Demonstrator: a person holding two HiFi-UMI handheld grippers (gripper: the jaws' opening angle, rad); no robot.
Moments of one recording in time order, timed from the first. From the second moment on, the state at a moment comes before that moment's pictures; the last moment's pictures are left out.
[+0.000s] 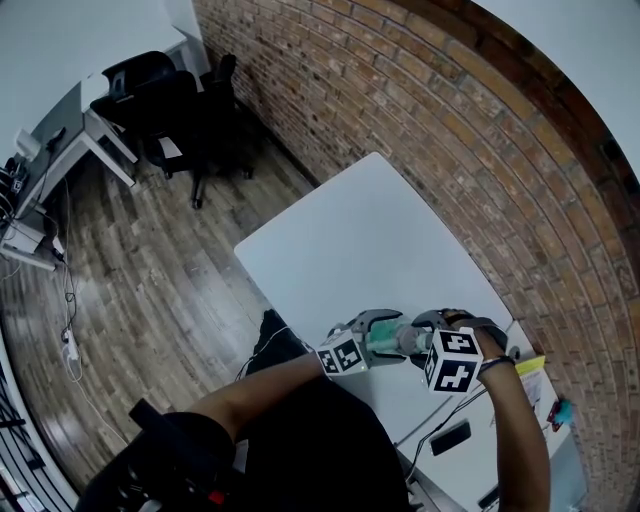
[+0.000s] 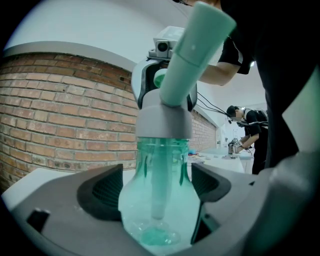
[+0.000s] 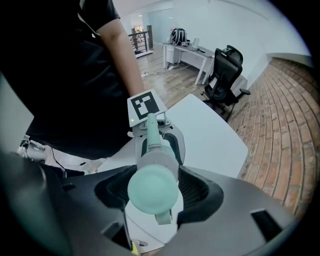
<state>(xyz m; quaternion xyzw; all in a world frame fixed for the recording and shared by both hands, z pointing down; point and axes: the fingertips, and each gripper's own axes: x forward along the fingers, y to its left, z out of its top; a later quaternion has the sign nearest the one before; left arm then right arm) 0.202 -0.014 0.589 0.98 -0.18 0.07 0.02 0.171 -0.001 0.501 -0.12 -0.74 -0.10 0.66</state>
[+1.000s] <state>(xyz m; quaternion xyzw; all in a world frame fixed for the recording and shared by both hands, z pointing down) 0.202 -0.016 0.589 0.98 -0.18 0.07 0.02 0.169 -0.008 0.501 0.03 -0.79 0.06 0.61</state>
